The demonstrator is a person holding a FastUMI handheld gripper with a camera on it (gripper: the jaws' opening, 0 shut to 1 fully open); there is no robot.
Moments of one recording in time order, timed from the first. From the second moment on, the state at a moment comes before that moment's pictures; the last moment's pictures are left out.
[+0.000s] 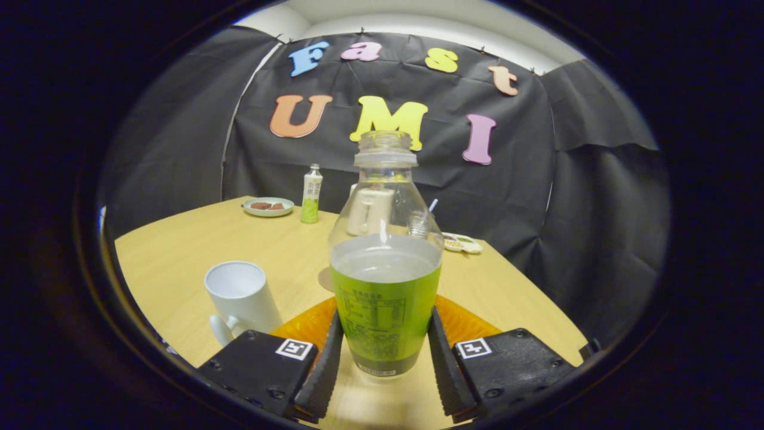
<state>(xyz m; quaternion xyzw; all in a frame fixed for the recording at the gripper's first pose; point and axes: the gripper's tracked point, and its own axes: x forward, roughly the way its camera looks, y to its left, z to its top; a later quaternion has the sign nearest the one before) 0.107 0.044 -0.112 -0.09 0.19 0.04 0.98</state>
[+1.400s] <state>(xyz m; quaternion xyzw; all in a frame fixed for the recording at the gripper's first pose) 0.140 0.049 -0.057 -0.58 0.07 -0.03 0.81</state>
